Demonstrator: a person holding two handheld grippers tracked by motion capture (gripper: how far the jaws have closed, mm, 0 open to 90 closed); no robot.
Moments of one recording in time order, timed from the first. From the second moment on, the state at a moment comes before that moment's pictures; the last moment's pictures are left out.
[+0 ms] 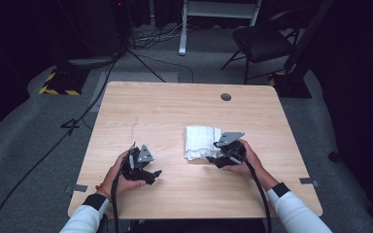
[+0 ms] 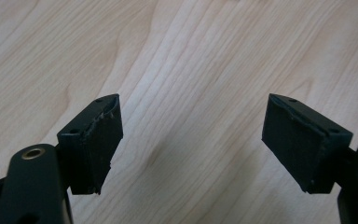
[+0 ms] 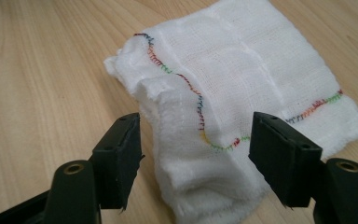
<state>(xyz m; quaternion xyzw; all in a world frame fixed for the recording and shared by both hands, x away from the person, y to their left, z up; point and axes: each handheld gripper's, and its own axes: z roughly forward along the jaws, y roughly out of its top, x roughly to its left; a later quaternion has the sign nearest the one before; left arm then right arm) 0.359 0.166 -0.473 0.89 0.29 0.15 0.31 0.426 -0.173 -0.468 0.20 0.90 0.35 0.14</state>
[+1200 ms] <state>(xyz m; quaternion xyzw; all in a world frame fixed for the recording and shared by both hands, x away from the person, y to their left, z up) 0.331 0.218 -0.490 0.89 0.30 0.18 0.28 0.358 -0.353 -0.488 0.33 0.87 0.31 0.19</state>
